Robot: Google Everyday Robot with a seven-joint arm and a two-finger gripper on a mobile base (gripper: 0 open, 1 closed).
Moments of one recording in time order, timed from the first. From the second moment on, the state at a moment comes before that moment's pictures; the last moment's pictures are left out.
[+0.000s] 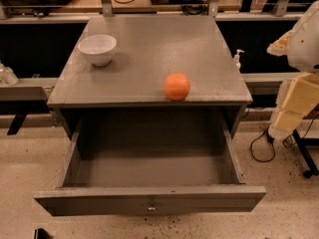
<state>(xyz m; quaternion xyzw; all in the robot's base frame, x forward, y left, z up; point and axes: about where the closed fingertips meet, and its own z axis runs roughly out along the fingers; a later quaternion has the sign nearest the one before) 0.438 -0.217 0.976 -0.60 0.78 -0.03 0.16</state>
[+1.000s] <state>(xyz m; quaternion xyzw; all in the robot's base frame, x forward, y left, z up) 0.509 -0.142 0.951 -0.64 0.74 0.02 0.20</state>
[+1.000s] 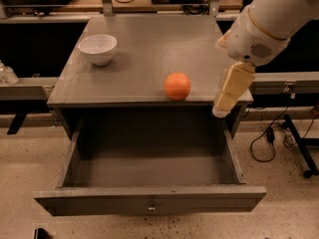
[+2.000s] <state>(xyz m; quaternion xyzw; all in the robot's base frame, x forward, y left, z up) 0.606 -0.047 0.880 -0.65 0.73 0.05 0.22</state>
